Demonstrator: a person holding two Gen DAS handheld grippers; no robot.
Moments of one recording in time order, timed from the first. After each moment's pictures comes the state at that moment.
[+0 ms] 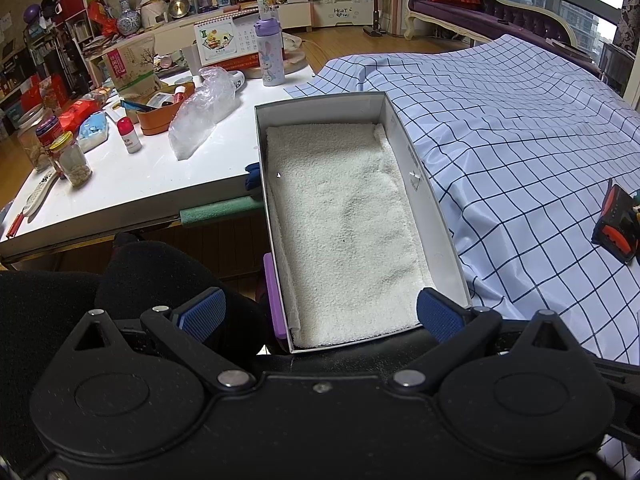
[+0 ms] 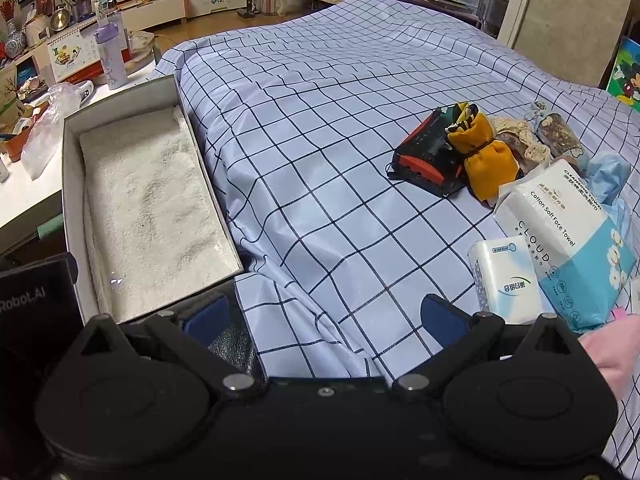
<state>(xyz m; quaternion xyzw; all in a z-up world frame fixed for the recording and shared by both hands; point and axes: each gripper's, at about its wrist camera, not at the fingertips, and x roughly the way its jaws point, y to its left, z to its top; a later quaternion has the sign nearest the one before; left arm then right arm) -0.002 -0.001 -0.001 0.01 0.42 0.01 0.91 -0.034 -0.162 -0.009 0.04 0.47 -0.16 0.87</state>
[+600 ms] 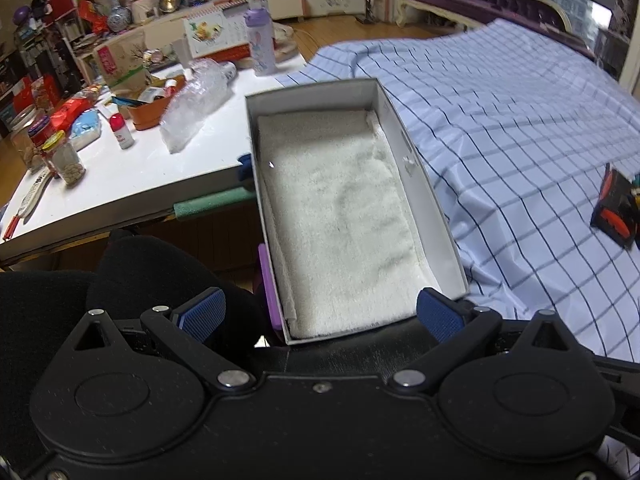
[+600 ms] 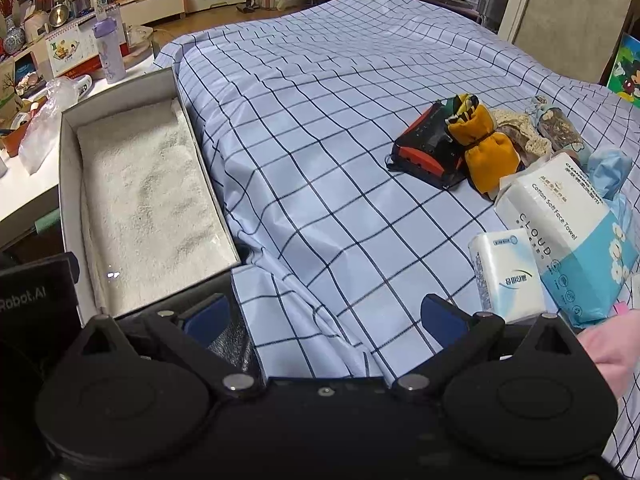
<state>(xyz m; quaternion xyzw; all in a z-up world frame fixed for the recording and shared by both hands) 0.000 -0.008 -0.008 0.03 0.44 0.00 0.90 -0.036 -0.163 -0.014 0.03 0.48 -0.16 0.86</state>
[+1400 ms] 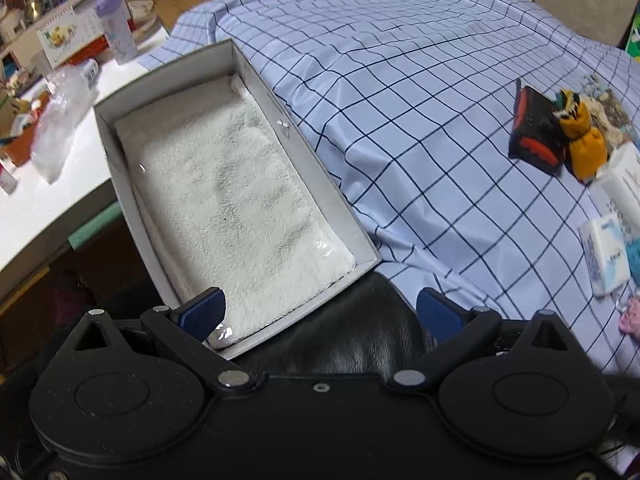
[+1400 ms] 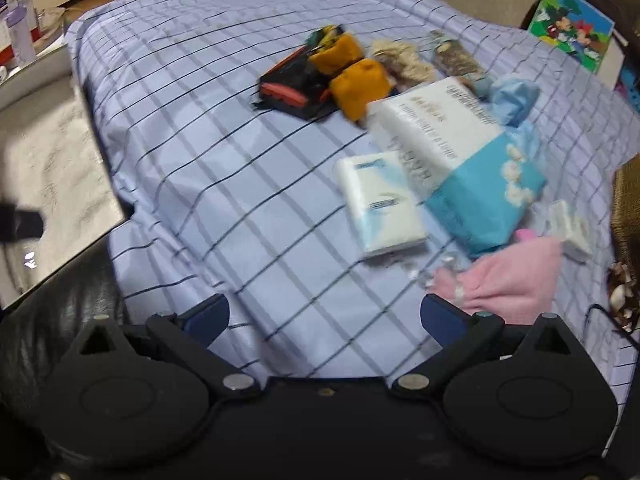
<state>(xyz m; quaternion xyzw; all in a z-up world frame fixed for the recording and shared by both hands) 0.049 -0.053 -0.014 0.09 0.52 -0.18 0.83 -0.064 -0.203 -0.022 0.04 0.53 -0.27 0.80</state>
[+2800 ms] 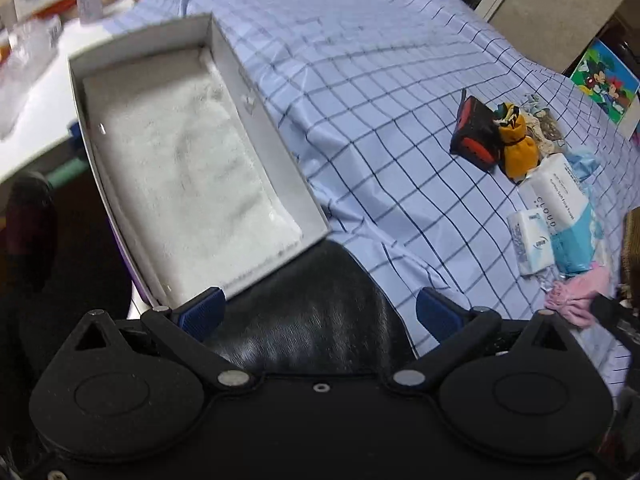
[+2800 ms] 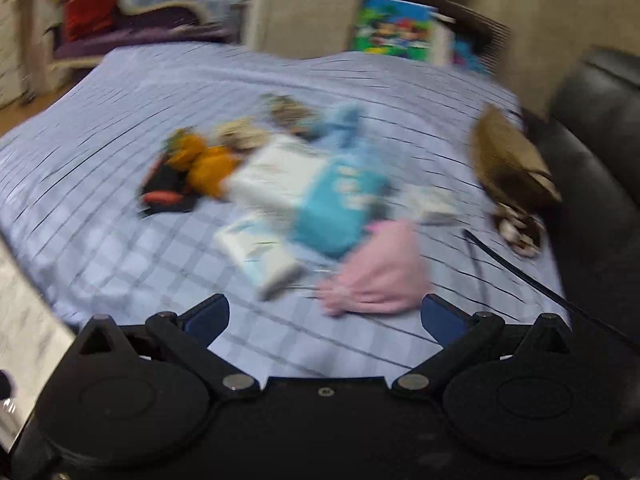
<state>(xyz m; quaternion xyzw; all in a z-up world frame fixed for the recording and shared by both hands) 0.035 -0.008 -0.007 0.00 0.54 -0.27 0.80 -0.131 -0.193 0.031 0.10 0.37 -0.51 0.77</state>
